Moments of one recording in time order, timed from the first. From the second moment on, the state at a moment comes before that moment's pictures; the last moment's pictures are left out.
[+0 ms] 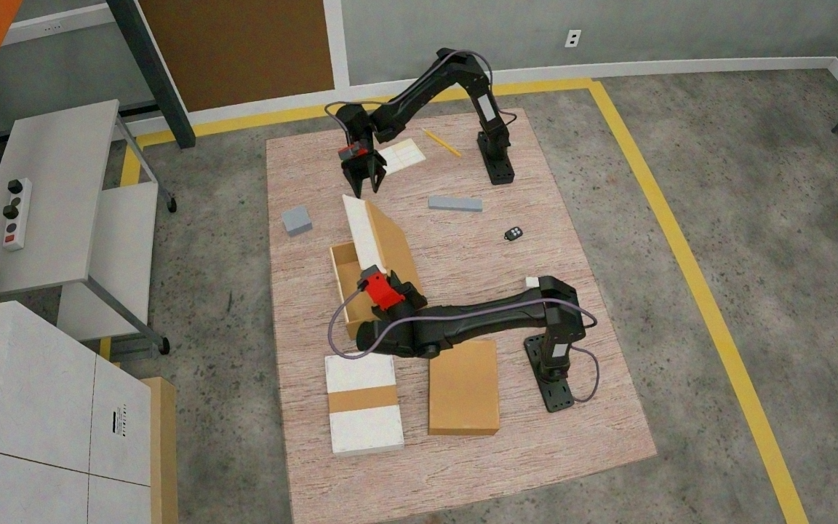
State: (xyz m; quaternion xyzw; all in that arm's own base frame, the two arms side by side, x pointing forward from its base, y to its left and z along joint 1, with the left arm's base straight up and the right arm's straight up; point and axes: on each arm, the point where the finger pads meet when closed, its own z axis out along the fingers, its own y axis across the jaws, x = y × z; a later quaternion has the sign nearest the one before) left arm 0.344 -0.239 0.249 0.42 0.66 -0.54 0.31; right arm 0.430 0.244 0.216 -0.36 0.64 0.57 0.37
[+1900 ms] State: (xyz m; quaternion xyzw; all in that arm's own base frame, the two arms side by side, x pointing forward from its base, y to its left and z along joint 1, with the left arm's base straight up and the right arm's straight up) left arm 0.345 -0.238 0.248 0.42 0.66 -0.54 0.31; right arm 0.425 0.288 0.216 -0.36 0.63 0.57 0.37
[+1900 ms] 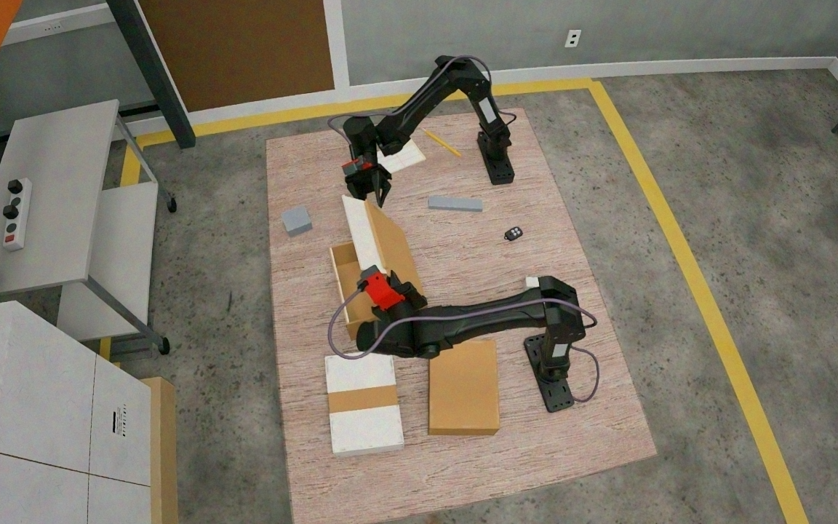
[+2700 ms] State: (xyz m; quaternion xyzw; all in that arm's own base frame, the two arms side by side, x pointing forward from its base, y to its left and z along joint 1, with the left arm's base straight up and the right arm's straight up) left arm 0.347 -0.236 0.246 0.41 0.67 -0.54 0.31; right arm 0.421 0.294 0.219 -0.37 0.63 0.58 0.37
